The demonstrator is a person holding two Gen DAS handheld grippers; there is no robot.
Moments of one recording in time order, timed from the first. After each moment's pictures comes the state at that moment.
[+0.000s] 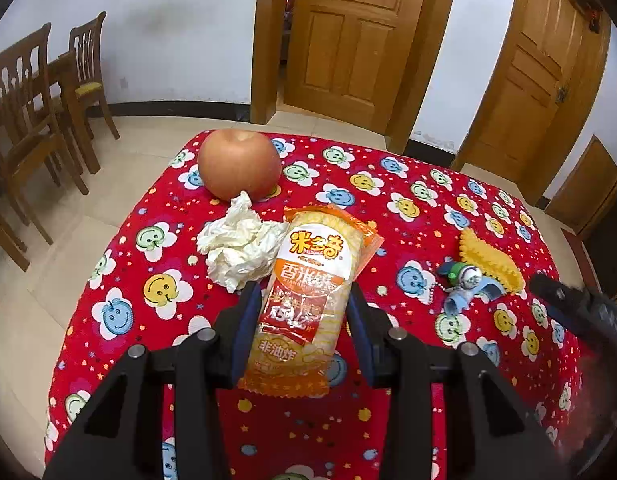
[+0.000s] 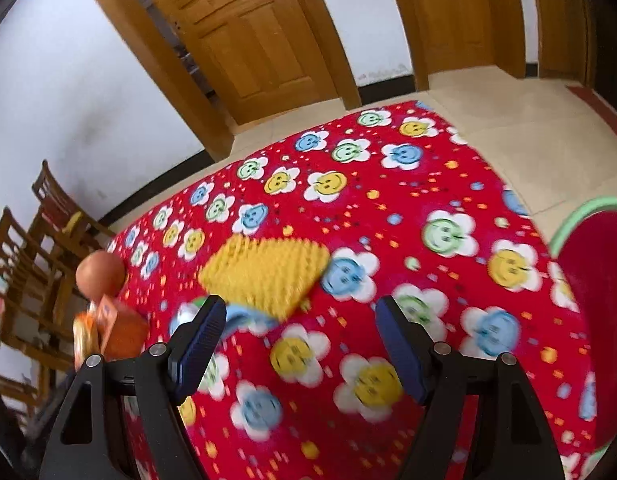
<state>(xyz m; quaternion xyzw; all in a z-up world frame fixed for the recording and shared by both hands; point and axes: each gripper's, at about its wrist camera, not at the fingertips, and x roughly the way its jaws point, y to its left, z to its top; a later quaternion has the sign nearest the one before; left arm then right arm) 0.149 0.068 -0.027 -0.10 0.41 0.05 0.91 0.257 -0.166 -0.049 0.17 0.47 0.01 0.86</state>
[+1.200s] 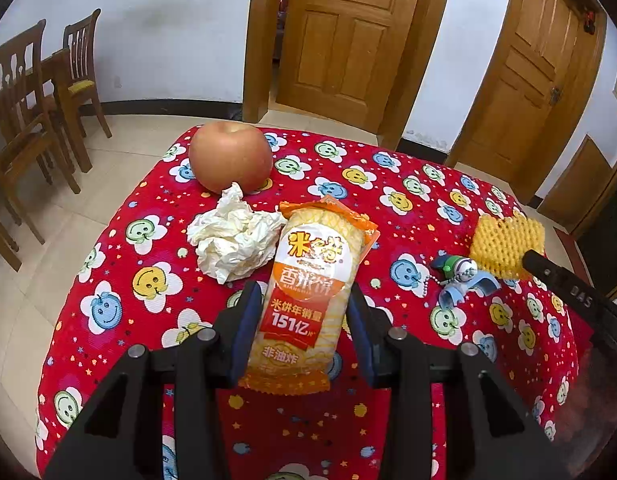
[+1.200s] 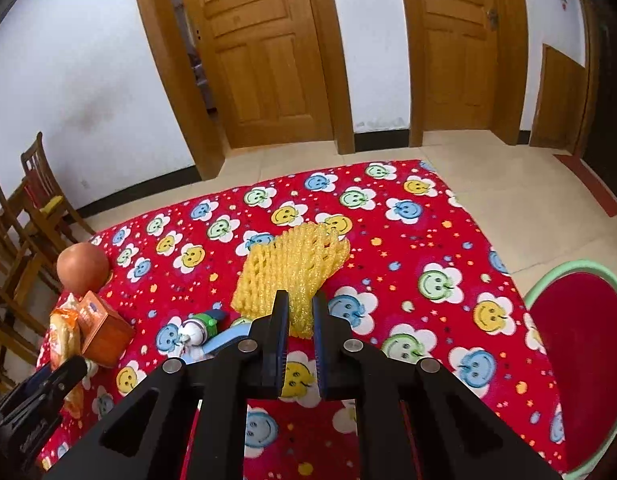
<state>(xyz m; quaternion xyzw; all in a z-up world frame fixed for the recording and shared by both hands) 0.147 0.063 -0.033 -0.10 0.41 0.04 0.91 0.232 -0.143 -0.022 0.07 0.41 -0.01 0.91</state>
